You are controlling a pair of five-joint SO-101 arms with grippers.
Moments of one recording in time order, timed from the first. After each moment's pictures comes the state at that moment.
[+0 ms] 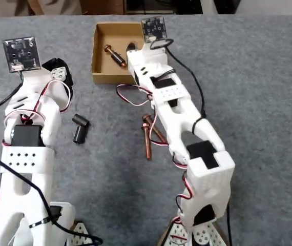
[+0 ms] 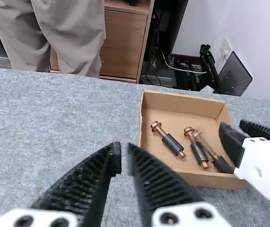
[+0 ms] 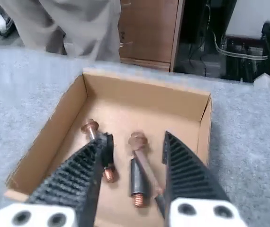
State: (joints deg) left arm -3.4 -43.4 38.4 31.4 -2.2; right arm -19.8 22.4 8.0 1.8 -10.9
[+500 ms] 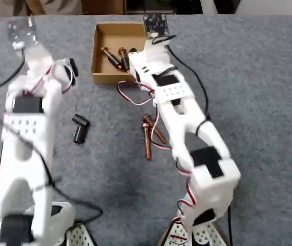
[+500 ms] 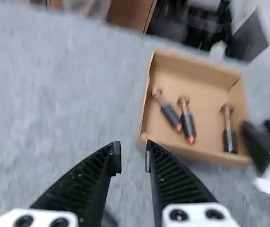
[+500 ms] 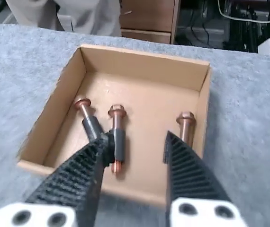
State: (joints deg) left arm -3.7 -21.6 16.0 50.5 6.4; right arm -19.8 14.0 7.8 19.2 -12.6
